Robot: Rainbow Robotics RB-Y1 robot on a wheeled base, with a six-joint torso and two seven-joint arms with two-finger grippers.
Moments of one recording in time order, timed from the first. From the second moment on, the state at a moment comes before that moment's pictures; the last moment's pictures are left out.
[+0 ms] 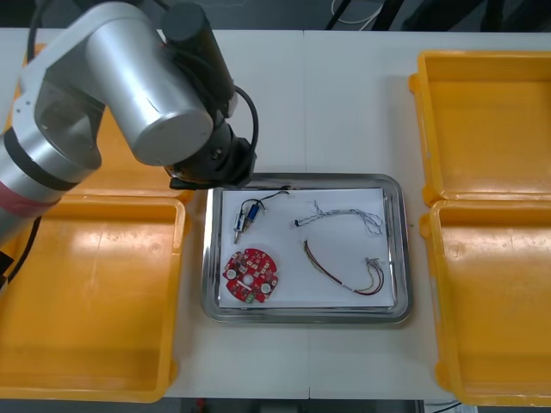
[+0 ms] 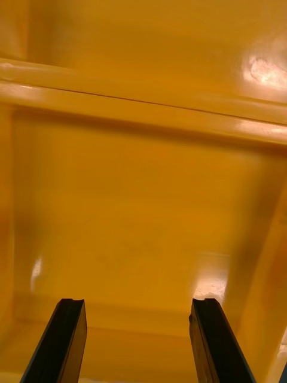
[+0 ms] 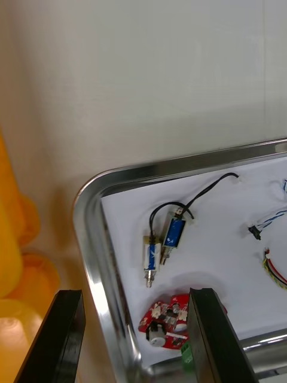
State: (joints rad) right arm -0.04 -0.78 -0.51 -2.26 -0.93 1.92 1.52; left arm -0.90 0.64 -0.59 -1.91 0.78 1.72 -0.69
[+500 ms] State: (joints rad) right arm -0.04 -0.97 -0.34 -2.47 -1.16 1.91 1.51; left arm -0.83 0.82 -0.32 -1.96 0.97 1.91 -0.73
